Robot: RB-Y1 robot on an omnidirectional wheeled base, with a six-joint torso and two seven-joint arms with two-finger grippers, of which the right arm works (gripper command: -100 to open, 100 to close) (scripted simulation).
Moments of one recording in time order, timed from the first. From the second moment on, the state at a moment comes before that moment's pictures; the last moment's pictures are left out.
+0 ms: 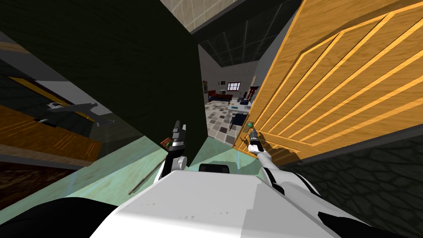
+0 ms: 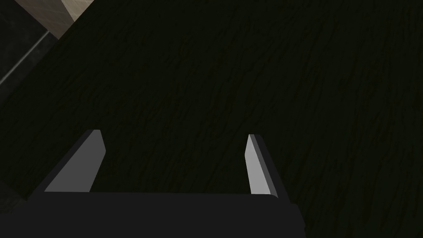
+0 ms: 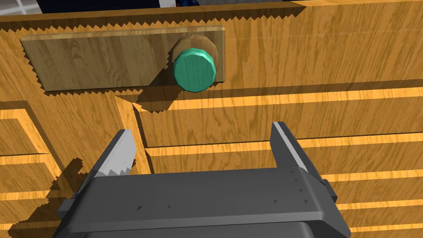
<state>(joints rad) -0.33 -0.42 -0.17 -0.62 -0.42 -0.51 0.01</state>
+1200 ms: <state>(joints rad) -0.33 -0.42 -0.19 -0.61 -0.42 -0.51 0.02</state>
